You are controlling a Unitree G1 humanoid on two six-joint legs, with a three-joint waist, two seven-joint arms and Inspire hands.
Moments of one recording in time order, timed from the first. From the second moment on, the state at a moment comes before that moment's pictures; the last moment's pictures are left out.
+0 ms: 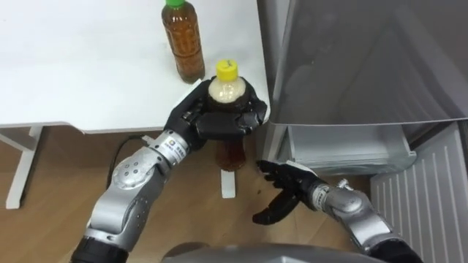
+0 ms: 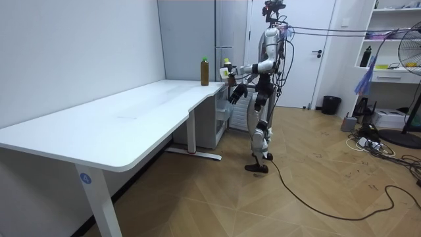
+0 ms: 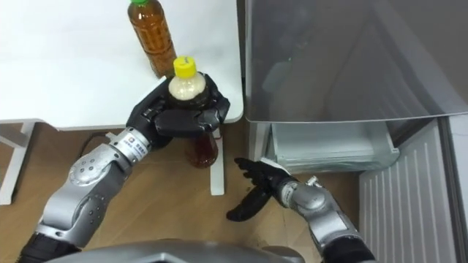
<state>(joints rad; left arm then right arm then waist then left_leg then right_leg) 0.15 0.26 -0.26 -0.03 -0.41 0.08 -0.36 0.06 -0.23 0.32 0.56 -0.15 0.05 0.47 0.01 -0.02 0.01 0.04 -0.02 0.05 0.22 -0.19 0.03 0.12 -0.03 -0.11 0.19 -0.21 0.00</state>
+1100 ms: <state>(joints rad) 0.19 0.27 -0.26 0.05 -0.41 0.09 -0.43 0.07 -0.31 0.33 0.37 0.24 0.13 0.86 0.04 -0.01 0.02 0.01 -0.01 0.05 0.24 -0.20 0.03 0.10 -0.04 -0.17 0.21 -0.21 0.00</state>
